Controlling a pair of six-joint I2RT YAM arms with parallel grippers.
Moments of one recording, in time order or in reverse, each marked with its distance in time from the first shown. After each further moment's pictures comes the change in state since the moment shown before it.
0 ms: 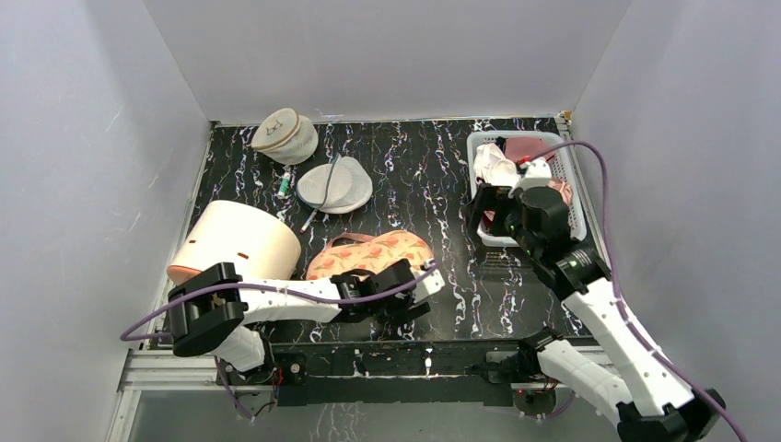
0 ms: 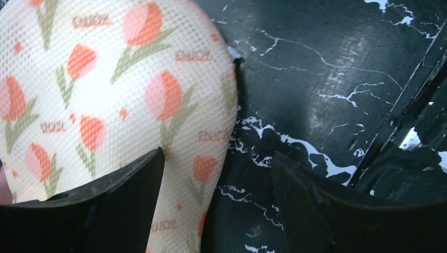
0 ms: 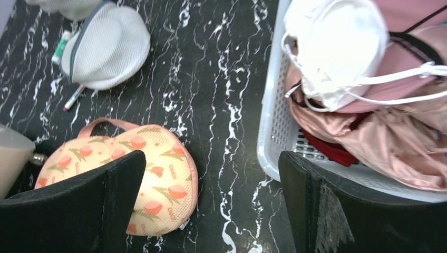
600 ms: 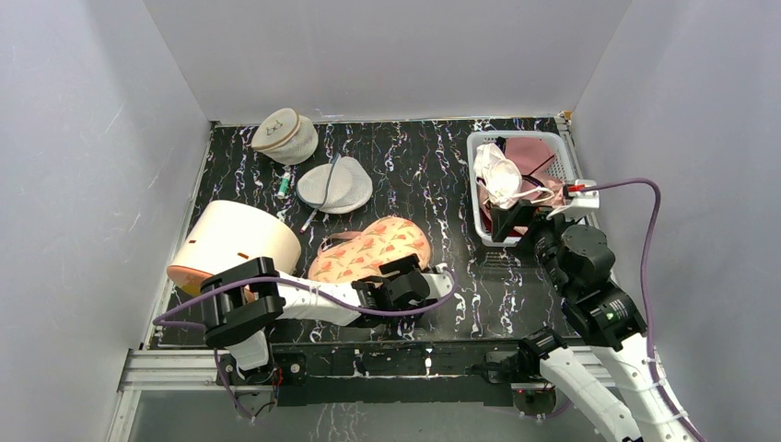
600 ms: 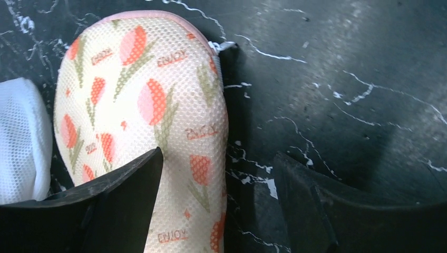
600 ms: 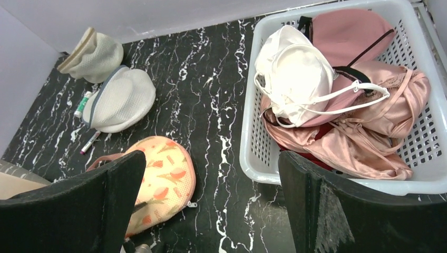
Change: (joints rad) left arm -0.062 0.188 0.016 0.231 -0.317 0.192; right arm 0.000 -0.348 -0.059 -0.020 0.144 0.005
